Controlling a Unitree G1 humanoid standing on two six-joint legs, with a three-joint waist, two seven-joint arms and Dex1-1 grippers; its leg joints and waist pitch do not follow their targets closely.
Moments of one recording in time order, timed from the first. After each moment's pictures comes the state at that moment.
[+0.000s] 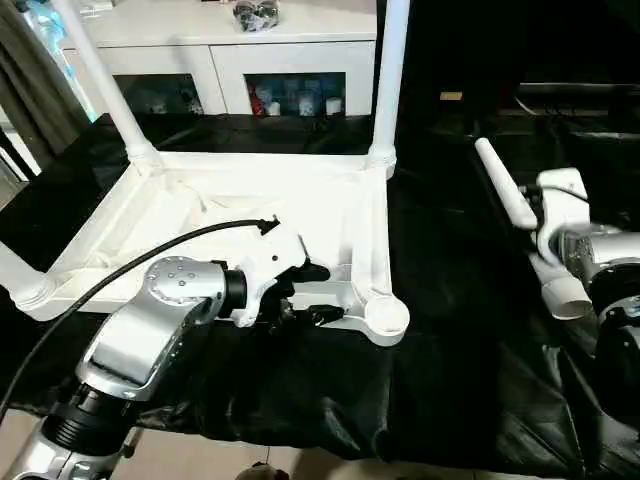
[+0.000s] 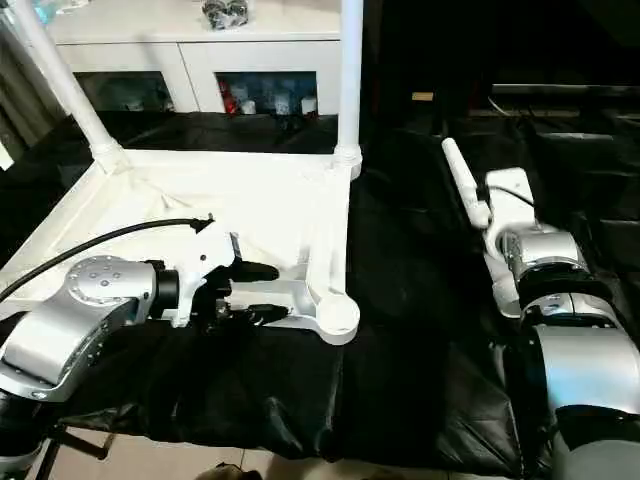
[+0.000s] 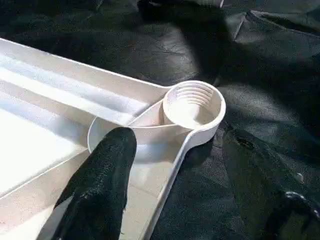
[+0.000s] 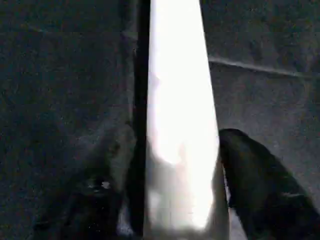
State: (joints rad) left arm -0.39 0.48 -0.27 -0.20 -0.16 0.63 -0.99; right arm -0.95 -0.53 -0.07 1.23 -0.01 0.48 0.25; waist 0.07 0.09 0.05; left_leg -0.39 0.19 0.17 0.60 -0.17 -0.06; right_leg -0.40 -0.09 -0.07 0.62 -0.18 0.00
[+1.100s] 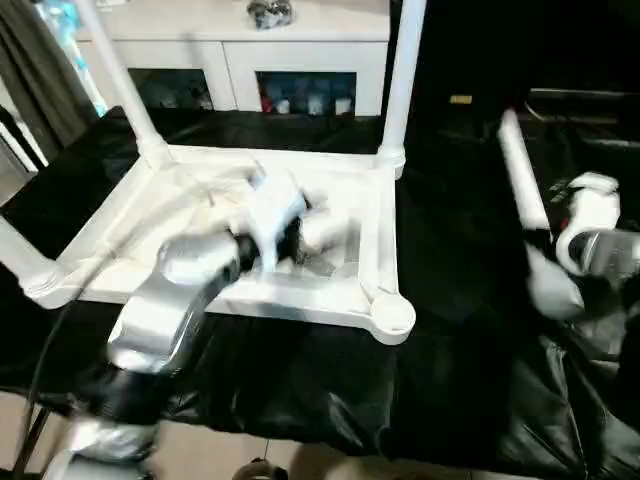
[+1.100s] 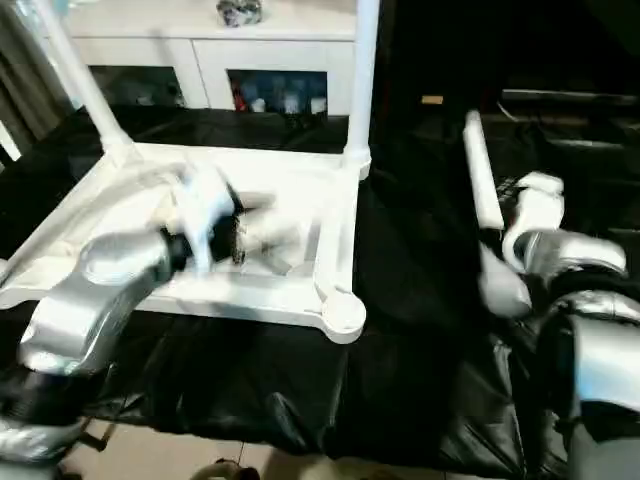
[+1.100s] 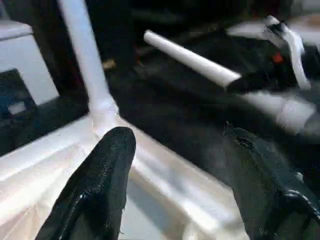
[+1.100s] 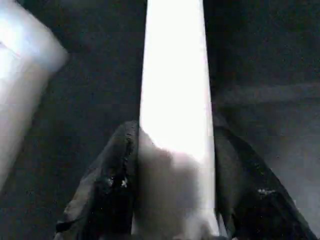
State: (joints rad) left arm -0.50 0.20 -0.08 -0.07 -0.21 0.53 -0.62; right arm -0.90 -0.56 -0.37 1.14 0.27 0.43 0.51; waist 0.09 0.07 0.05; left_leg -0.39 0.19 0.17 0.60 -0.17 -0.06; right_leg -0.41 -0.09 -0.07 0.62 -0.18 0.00
